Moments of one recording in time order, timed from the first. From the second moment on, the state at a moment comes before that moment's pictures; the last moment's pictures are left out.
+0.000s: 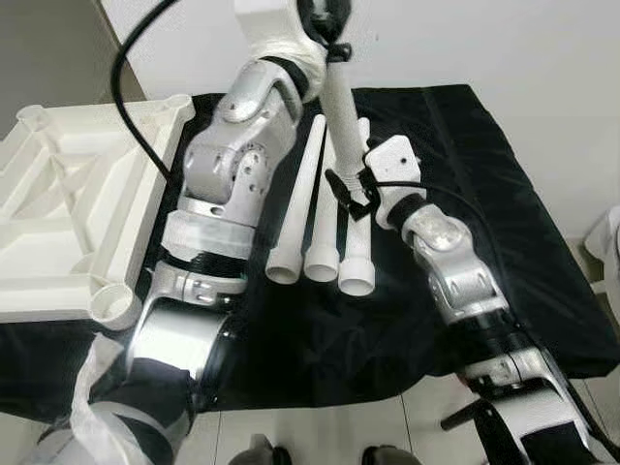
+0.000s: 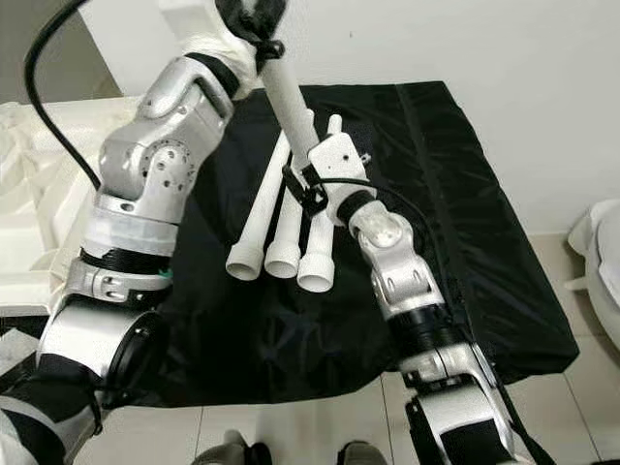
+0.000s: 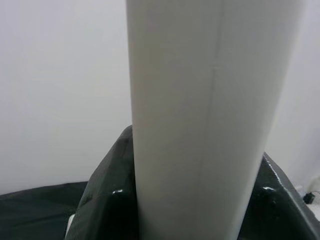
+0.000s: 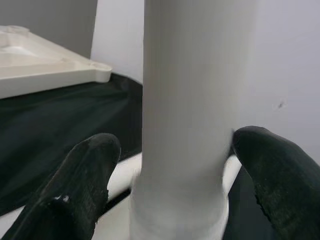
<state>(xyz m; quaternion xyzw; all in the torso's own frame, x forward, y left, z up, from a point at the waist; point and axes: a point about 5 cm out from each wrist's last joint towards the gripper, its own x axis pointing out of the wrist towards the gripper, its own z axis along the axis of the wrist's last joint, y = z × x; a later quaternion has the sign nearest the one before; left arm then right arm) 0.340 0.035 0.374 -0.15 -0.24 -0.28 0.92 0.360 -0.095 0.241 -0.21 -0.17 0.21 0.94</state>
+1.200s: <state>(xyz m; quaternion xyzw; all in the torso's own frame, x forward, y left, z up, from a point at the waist) 0.332 0.024 0.373 -0.14 -0.23 -0.28 0.92 0.383 -0.088 0.245 -0.20 -0.18 0.18 0.95</state>
